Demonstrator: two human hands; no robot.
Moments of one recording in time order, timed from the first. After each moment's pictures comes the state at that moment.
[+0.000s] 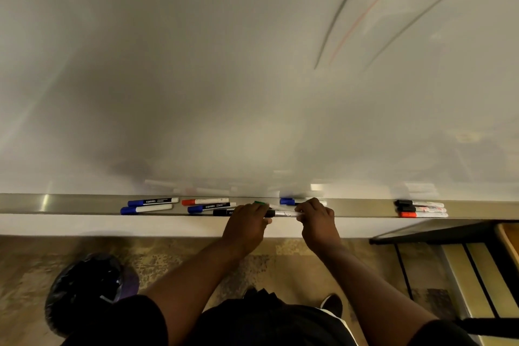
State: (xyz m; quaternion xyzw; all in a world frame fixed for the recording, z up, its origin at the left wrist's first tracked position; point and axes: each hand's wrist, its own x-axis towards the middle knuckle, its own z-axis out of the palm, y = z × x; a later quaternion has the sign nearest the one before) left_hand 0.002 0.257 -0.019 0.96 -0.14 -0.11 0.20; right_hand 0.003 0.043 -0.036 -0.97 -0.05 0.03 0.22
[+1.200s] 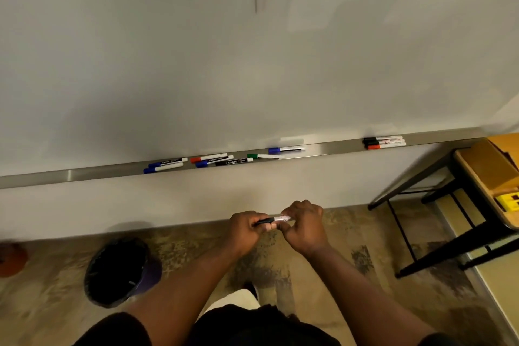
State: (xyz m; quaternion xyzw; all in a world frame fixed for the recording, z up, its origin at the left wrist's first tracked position) left_hand -0.221 0.250 0.009 0.89 -0.05 -0.14 0.43; right_hand -0.230 0.062 -0.003 -0.94 -0.03 -0.04 0.33
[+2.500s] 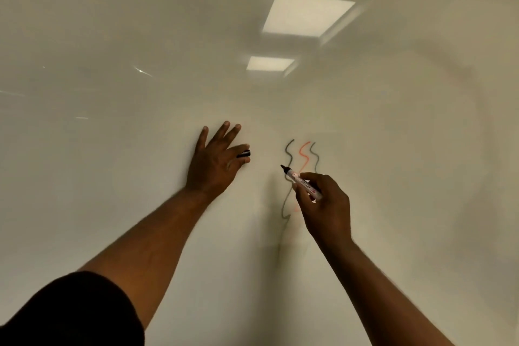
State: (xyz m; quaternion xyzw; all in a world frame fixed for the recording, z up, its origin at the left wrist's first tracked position) left_hand 0.097 0.333 0.548 0.72 -0.33 0.61 0.10; right_hand -0.012 0.099 0.476 -0.72 -0.09 -0.56 0.40
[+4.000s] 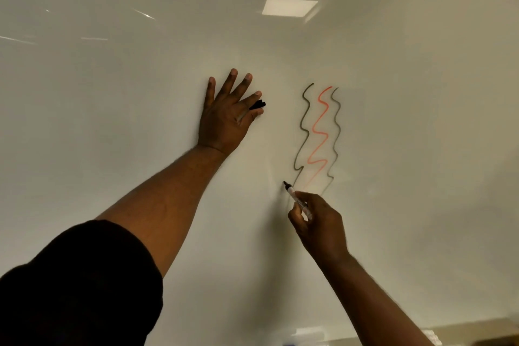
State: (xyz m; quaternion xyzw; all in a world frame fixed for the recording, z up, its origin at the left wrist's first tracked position) left_hand 0.114 0.324 0.524 0.71 -0.29 0.63 0.11; right_hand -0.003 0.109 0.345 -0.81 -0.08 -0.48 0.34
